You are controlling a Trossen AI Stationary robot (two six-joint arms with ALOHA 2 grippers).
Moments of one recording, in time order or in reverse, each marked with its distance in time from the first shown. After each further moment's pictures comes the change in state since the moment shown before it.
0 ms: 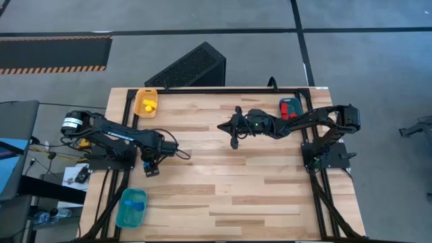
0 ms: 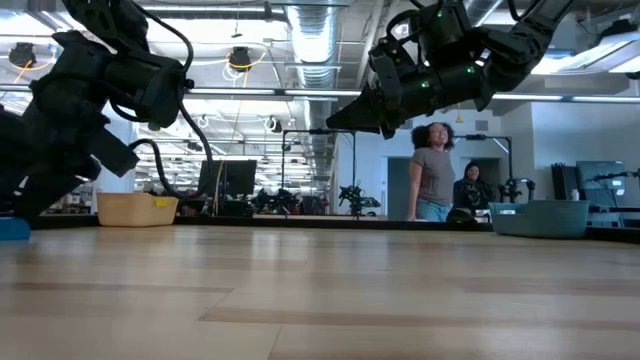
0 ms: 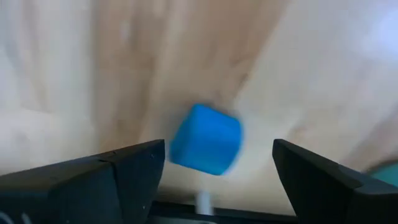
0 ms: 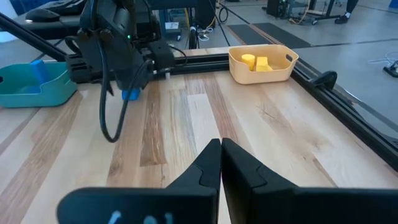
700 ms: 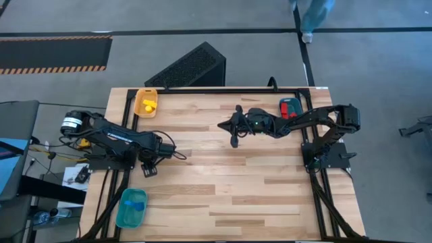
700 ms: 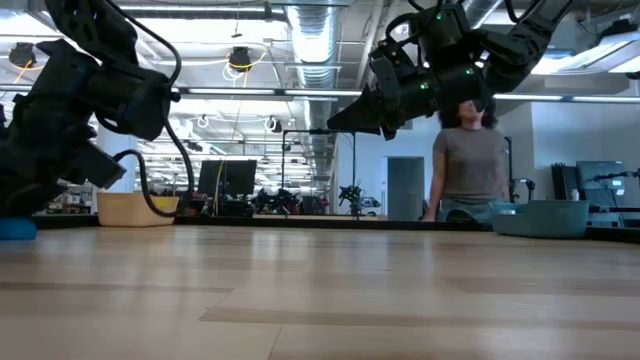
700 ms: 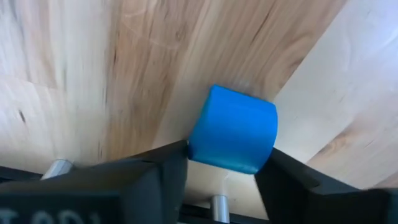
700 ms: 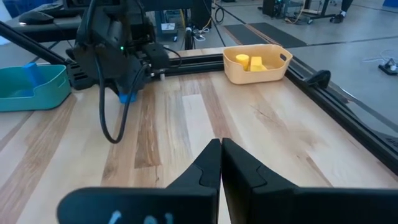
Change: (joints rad) left arm -0.013 -0.001 -0.076 0.055 -0.073 -0.067; right arm -0.014 0.000 0.000 0.002 0.001 0.008
